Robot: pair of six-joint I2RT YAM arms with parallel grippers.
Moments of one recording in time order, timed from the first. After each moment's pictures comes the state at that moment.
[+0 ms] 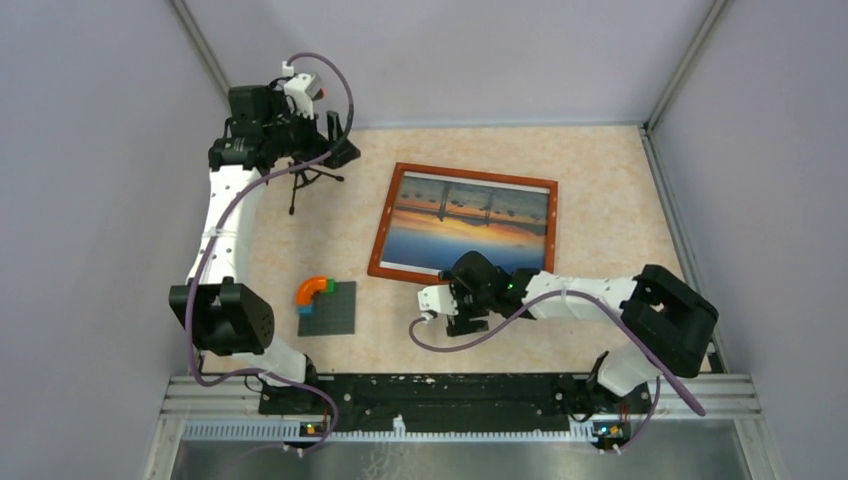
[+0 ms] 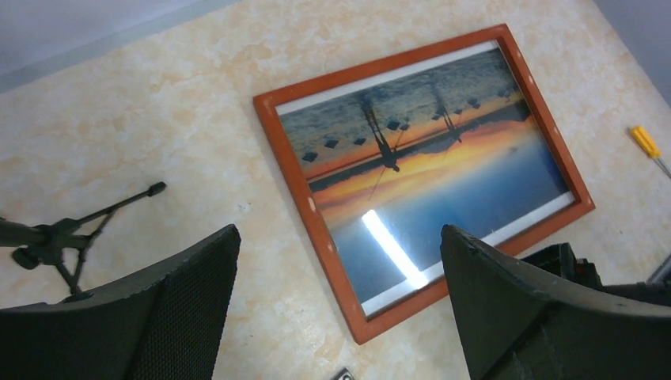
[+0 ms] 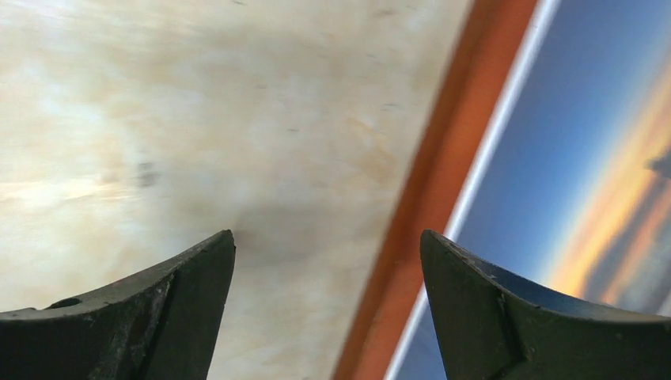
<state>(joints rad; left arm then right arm) 0.03 1.58 1.72 -0.69 0.66 0.09 0.99 1.51 0.74 -0.15 -0.05 -0.83</state>
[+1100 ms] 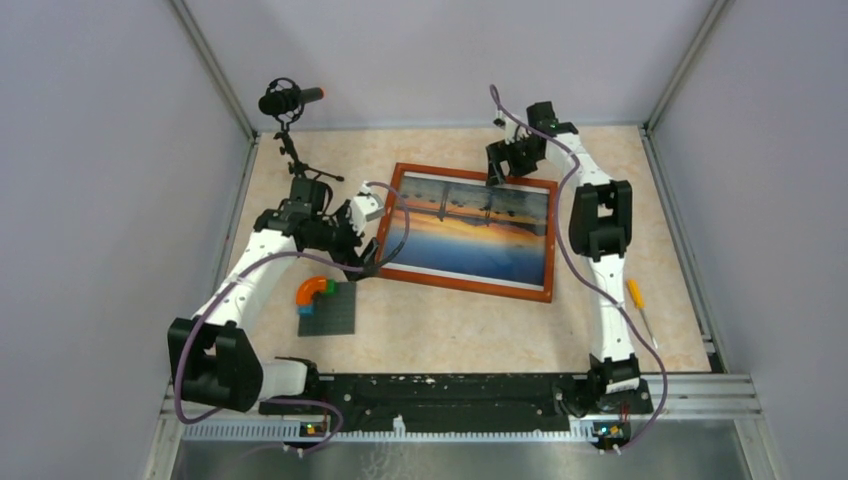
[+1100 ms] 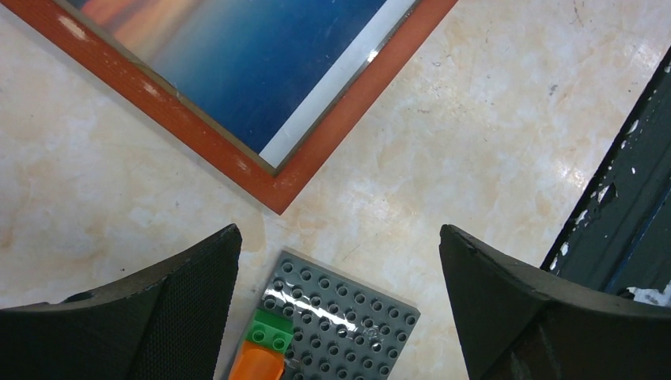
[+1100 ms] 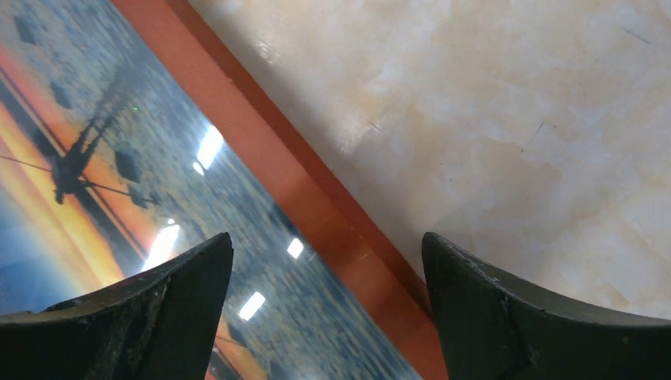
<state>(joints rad) -0.16 1.30 1.04 -0.79 0.66 0.64 0.18 2.49 2.24 -0.79 -0.52 -0.26</state>
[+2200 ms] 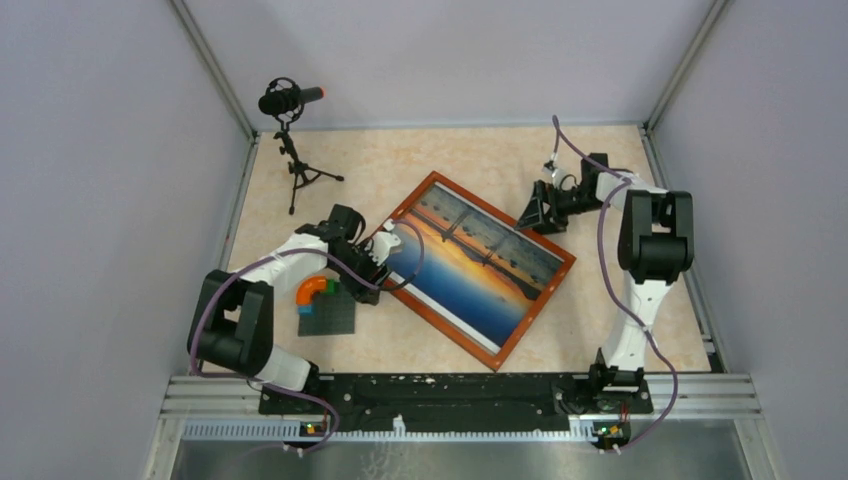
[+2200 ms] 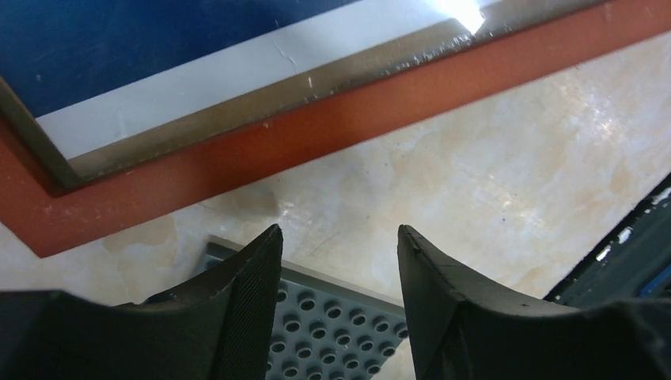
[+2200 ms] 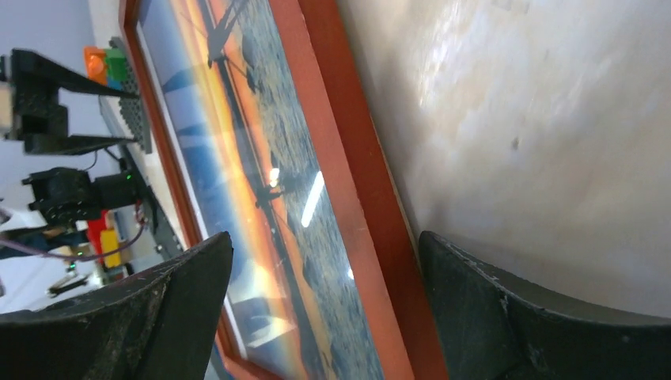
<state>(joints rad) -0.30 1.46 0.85 -0.69 0.42 0.55 -0.03 2.10 1.44 -0.68 -0.92 -0.16</state>
